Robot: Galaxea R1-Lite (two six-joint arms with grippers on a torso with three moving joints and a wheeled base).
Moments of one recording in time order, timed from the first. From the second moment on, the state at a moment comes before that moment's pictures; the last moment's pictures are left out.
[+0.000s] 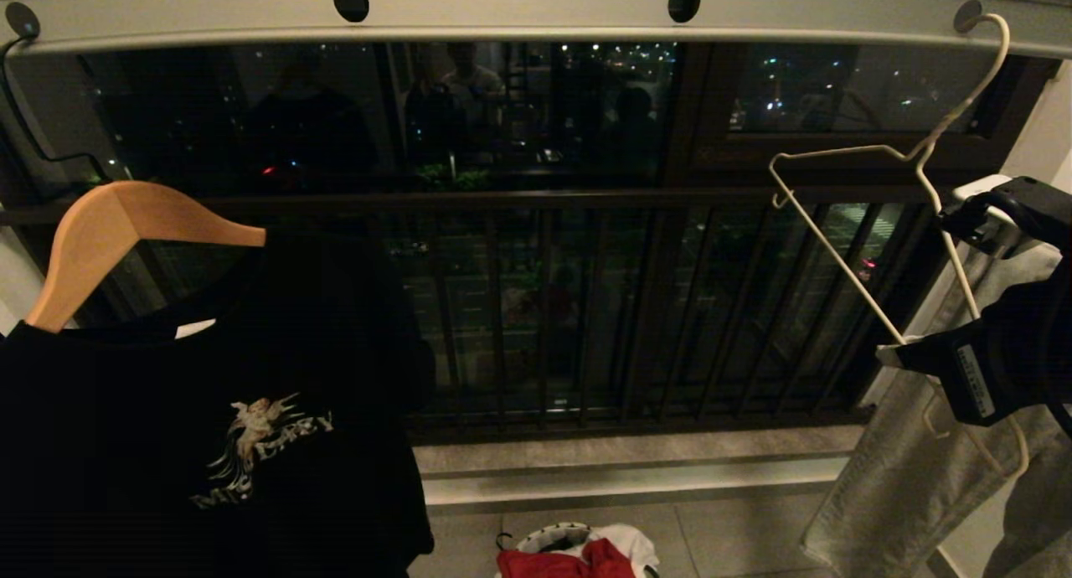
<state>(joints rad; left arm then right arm) -0.01 0.00 -0.02 0.05 -0.02 0.02 0.36 1.29 -1.14 0.49 -0.20 -0.07</state>
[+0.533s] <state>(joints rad) -0.01 0.00 -0.01 0.05 -0.02 0.02 0.37 1.29 -1.13 0.46 -0.21 -0.07</state>
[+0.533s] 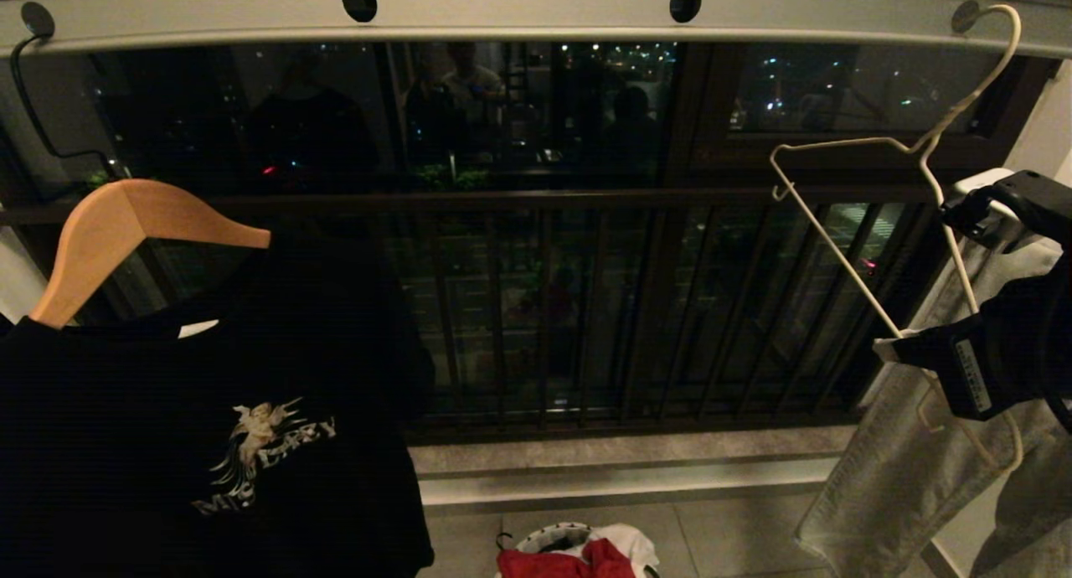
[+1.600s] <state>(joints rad) -0.01 0.00 -0.01 0.05 -0.02 0.02 0.41 1.24 -1.12 0.42 -0.21 -0.11</state>
